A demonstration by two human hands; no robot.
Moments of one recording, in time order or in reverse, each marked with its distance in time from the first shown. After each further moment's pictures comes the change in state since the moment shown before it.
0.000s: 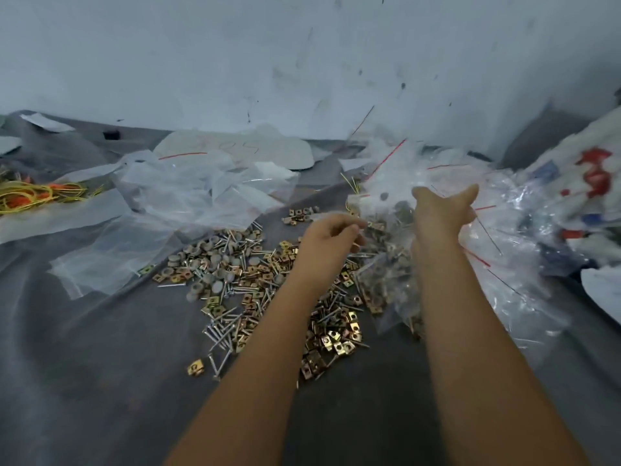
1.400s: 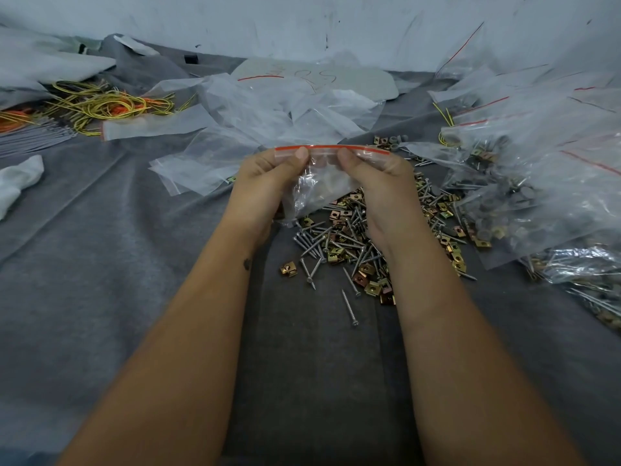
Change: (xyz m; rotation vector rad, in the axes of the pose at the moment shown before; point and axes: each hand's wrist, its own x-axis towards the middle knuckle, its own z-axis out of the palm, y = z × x) left_hand -0.073 -0.043 -0.154 -0.255 0.237 0.101; right_hand -0.160 0.082 0.074 0.291 -0.895 -0.155
